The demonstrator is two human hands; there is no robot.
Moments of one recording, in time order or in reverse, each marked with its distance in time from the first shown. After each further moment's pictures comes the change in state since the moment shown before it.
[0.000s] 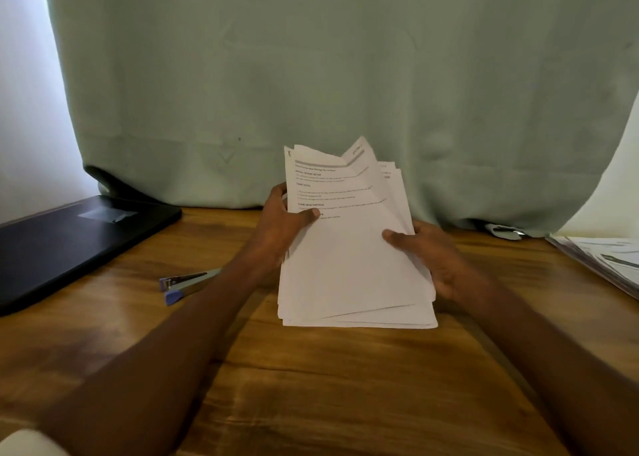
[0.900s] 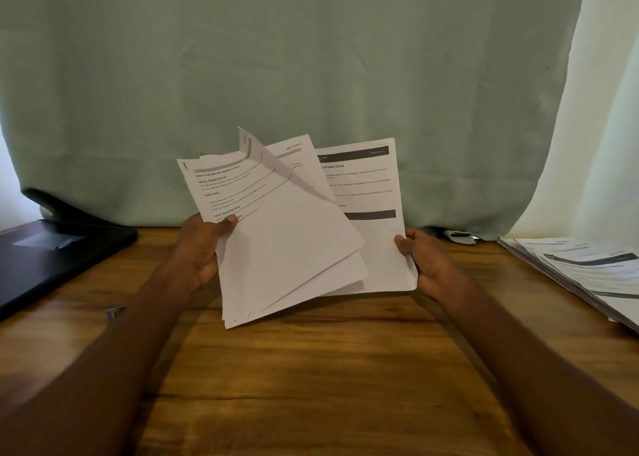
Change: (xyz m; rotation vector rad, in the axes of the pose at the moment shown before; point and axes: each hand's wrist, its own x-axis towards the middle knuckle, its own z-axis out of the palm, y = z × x) left_hand 0.014 -0.004 -0.044 -0.291 0.091 -0.130; right_hand 0.011 -0.007 -0.047 0.001 0.358 0.095
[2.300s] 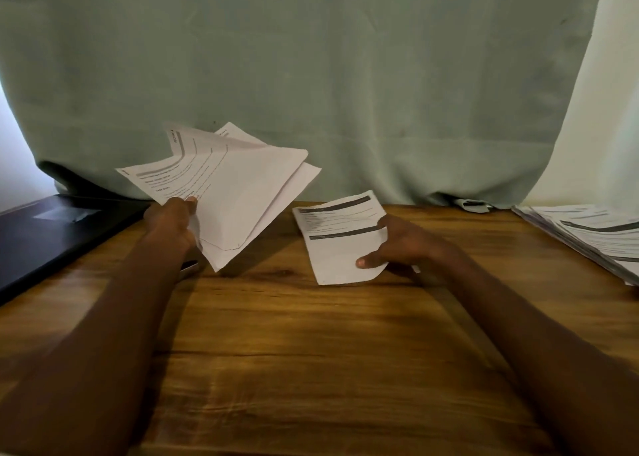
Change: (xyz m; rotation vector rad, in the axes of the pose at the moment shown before) left_hand 0.017 0.011 -0.056 0.048 0.487 -0.202; right_hand -0.032 0.008 0.028 -0.790 -0.323 -0.091
